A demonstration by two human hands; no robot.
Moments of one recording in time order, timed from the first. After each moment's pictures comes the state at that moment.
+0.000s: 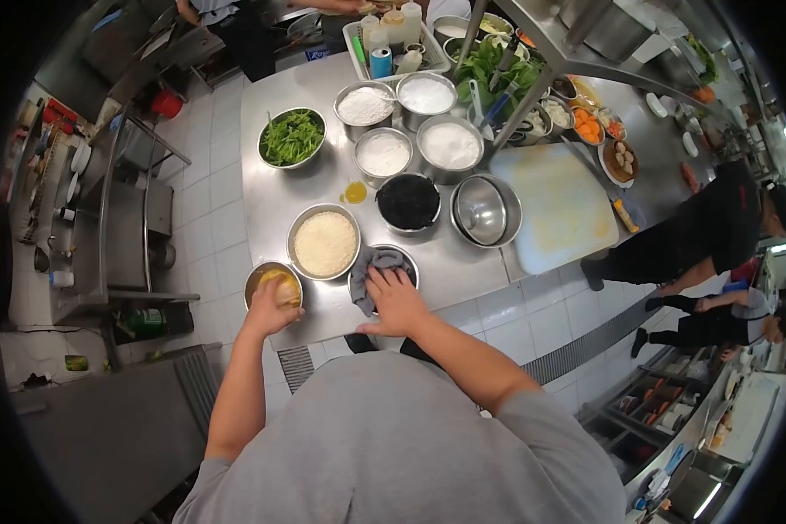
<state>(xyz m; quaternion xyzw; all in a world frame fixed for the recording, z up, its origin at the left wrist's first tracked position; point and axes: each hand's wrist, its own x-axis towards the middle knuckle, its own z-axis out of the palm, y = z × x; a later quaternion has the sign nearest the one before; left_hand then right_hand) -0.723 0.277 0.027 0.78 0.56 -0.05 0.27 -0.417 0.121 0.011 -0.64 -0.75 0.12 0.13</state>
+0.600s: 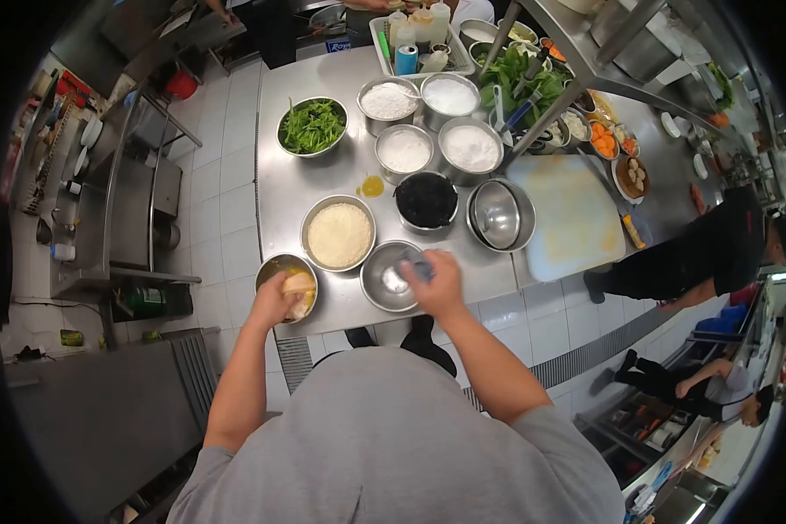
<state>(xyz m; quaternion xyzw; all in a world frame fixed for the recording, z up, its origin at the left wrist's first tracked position) -0.744 0.275 0.011 0.75 0.54 0.05 0.38 -0.378 0.129 0.058 -0.70 -0.51 0.16 0.48</state>
